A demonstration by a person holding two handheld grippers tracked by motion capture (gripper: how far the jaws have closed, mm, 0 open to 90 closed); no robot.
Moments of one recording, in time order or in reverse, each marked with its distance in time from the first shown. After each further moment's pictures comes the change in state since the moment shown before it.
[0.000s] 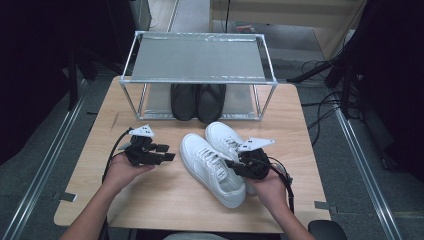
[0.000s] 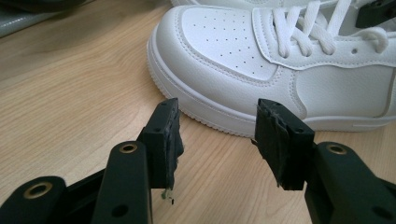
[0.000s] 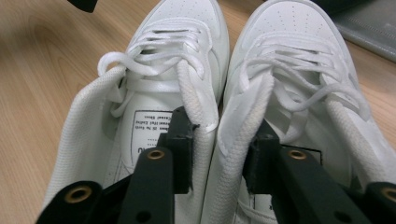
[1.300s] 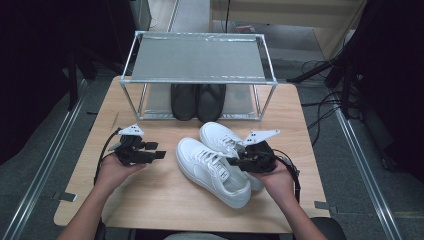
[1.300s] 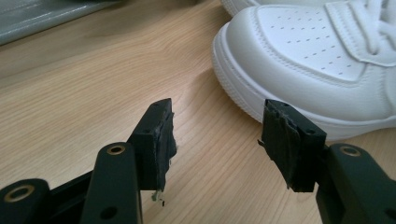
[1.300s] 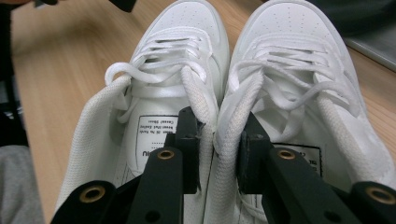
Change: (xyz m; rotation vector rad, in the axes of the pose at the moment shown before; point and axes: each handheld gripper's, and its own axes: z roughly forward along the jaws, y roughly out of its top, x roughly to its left) left arm 0.017 -0.015 -0.018 -0.020 0.084 -0.055; right arm -0.011 0.018 -0.018 0.018 0.141 -0.049
